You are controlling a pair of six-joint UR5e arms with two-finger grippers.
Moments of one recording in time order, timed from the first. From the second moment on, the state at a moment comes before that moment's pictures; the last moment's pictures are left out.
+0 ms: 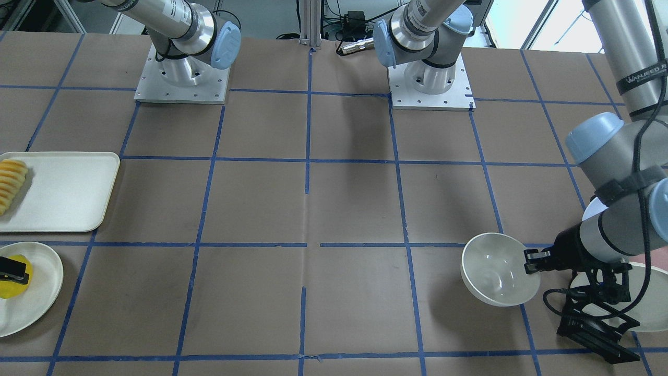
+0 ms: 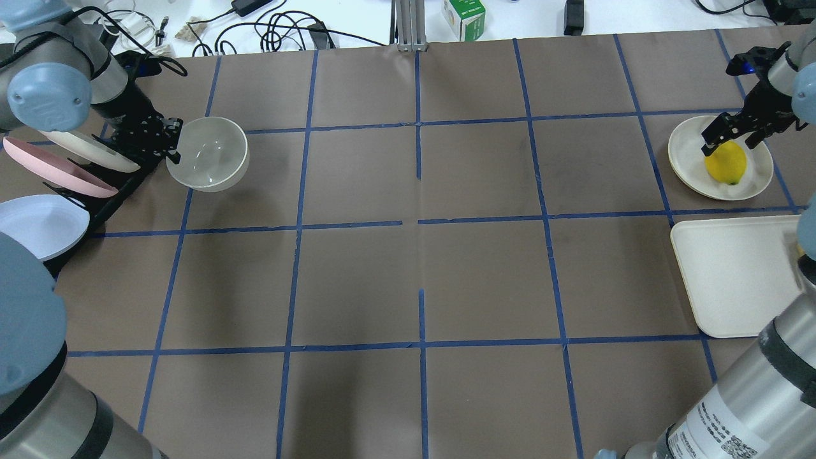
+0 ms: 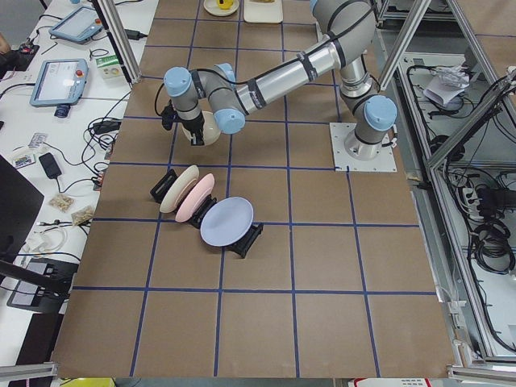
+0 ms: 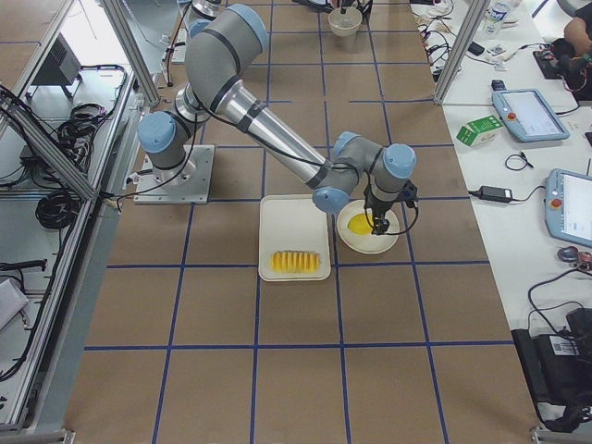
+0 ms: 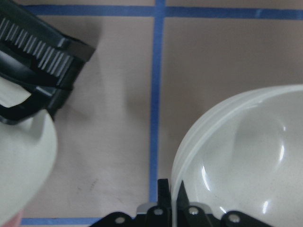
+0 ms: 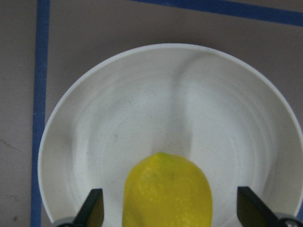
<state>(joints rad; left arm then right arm) -1.26 -2.03 -1.48 -1.29 1.50 0.34 1.05 -0.93 1.43 -2.02 -1.57 -0.67</state>
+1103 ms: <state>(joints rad) -1.77 -2.05 -1.59 -1.10 1.42 -0.23 1.05 -0.98 1.41 -1.93 -1.59 -0.63</state>
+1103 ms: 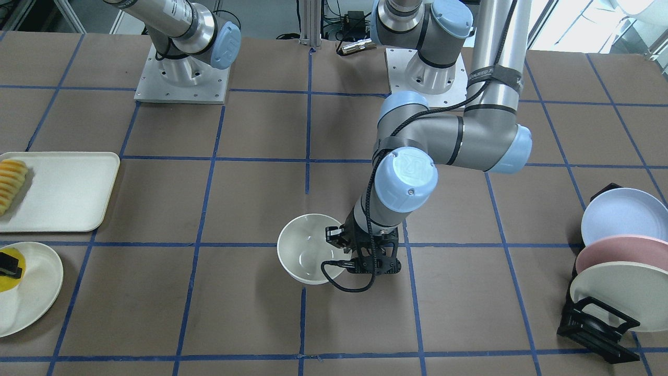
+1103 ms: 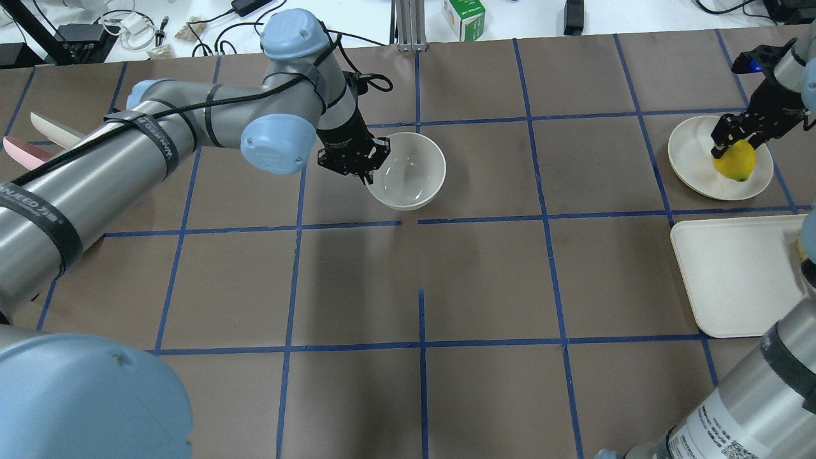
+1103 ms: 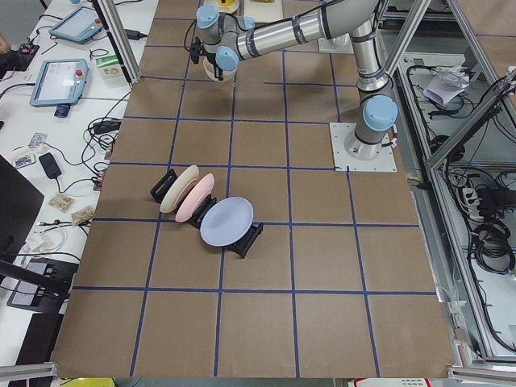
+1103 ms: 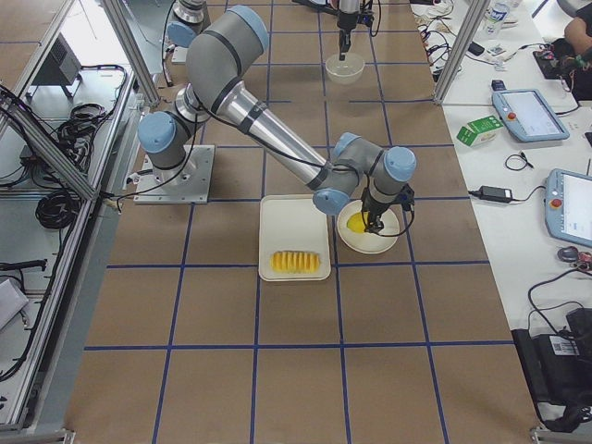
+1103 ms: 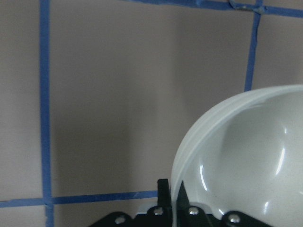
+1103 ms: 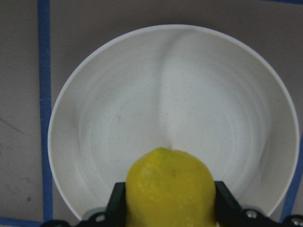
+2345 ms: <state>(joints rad) -1.70 -1.93 -1.46 -1.33 1.49 -0.16 1.44 -1.26 1.40 -1.64 -1.54 -0.05</state>
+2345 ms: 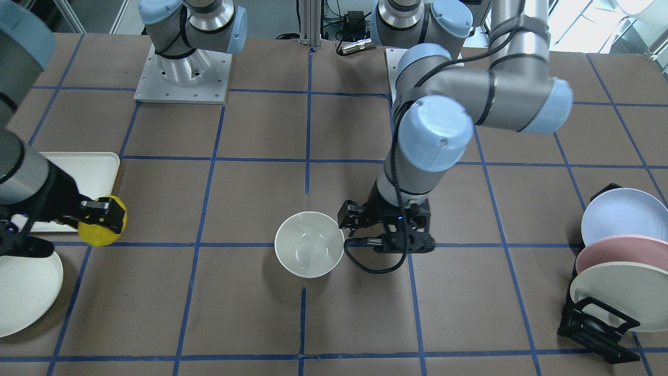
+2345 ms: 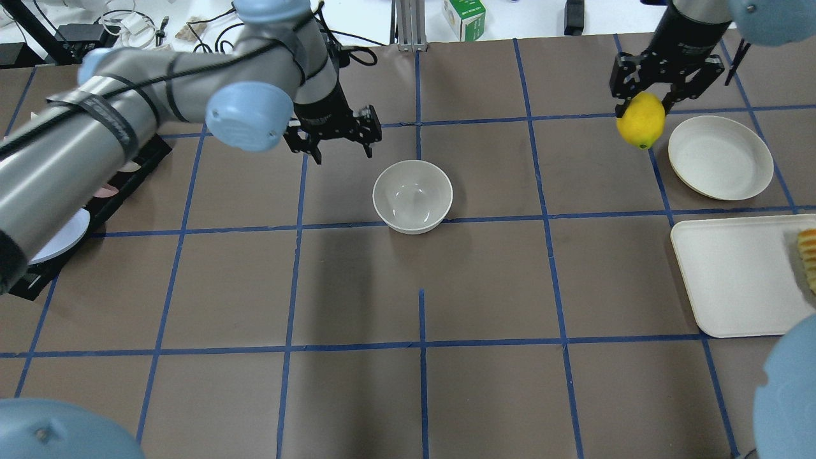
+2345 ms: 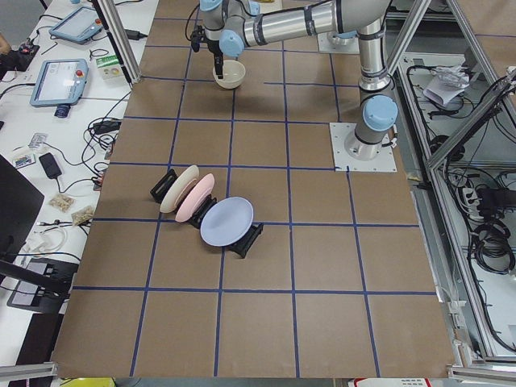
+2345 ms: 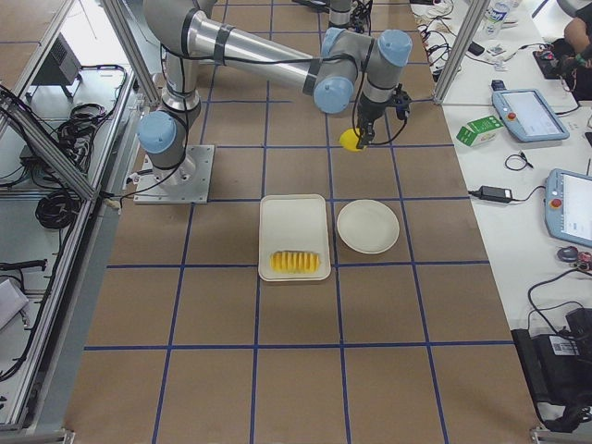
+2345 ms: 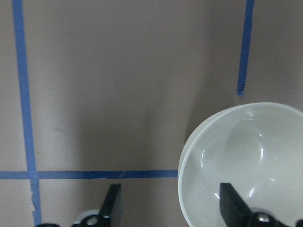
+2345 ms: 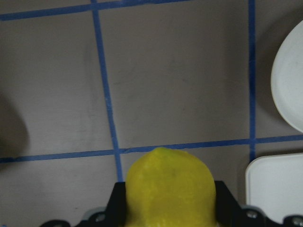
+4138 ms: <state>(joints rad) -1.55 -1.67 -1.43 -1.62 1.57 0.04 1.89 -1.00 1.42 -1.97 -1.44 0.43</state>
